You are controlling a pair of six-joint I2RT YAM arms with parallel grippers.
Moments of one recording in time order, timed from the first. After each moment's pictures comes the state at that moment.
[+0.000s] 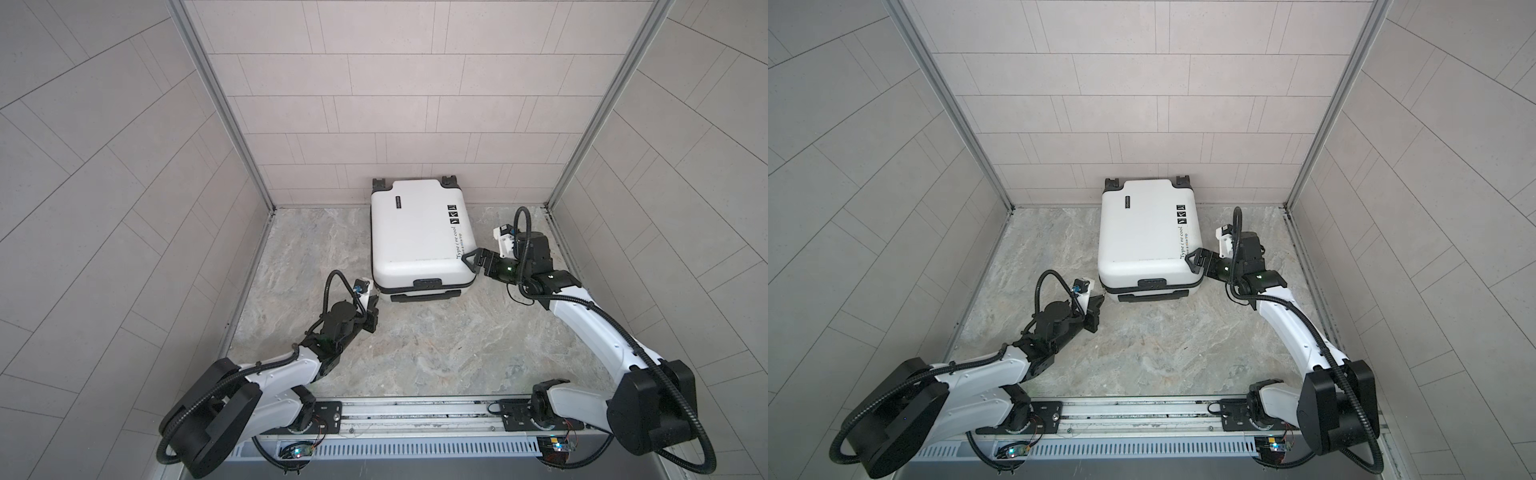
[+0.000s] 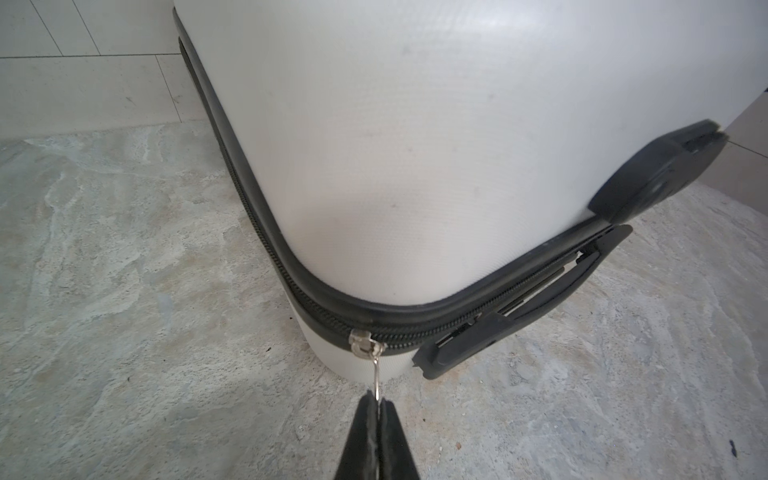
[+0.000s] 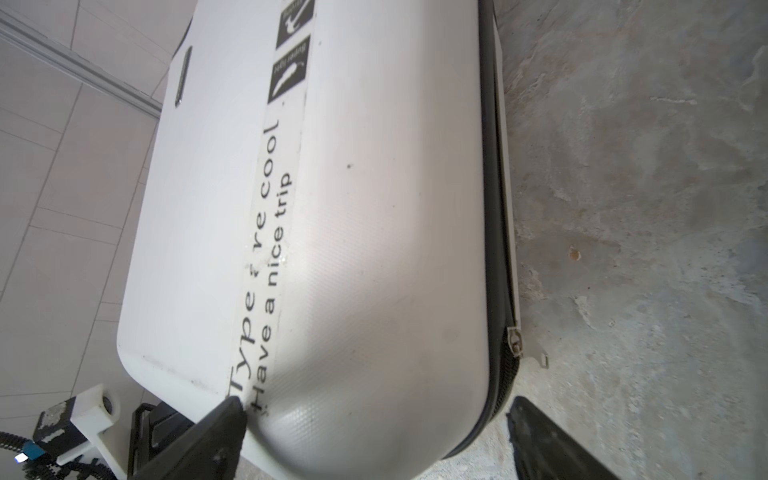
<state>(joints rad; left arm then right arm) -0.62 1.15 0.21 0.59 -0.08 -0.14 0.13 1.22 0.88 -0.27 -0.44 0.55</state>
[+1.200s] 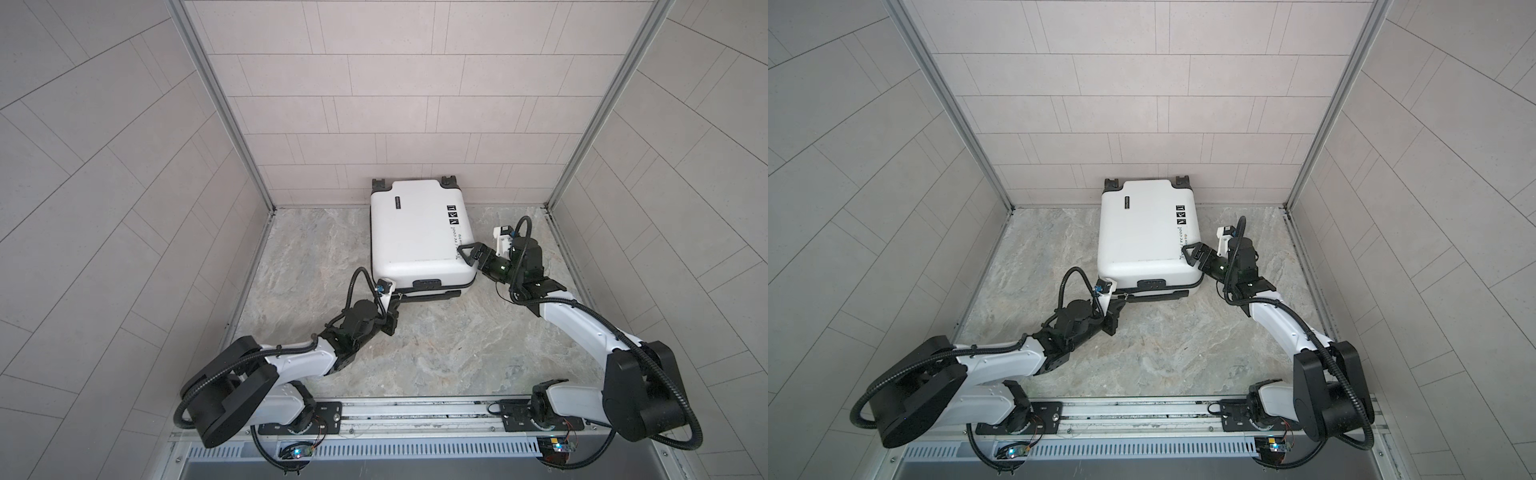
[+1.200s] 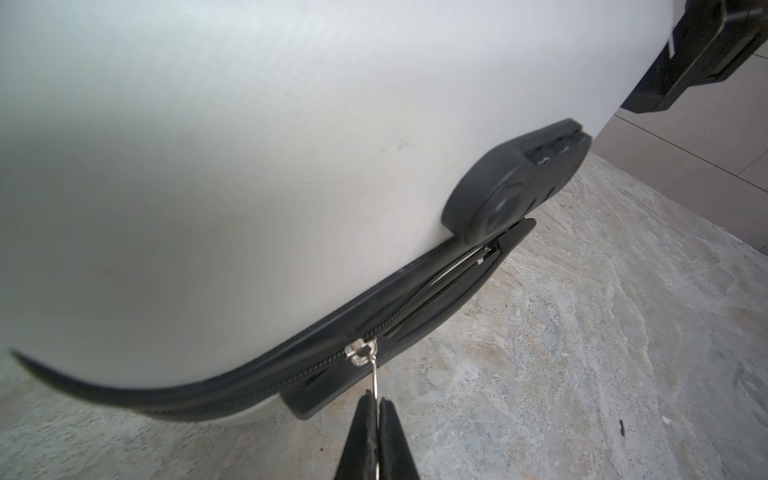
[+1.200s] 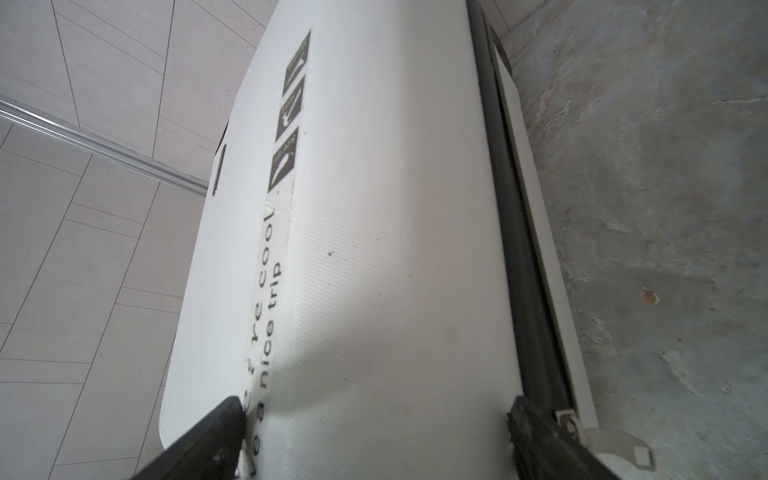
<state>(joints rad) -0.81 1.33 0.35 0.60 -0.10 -0.21 0.18 1.29 0.76 0.10 -0.41 0.78</state>
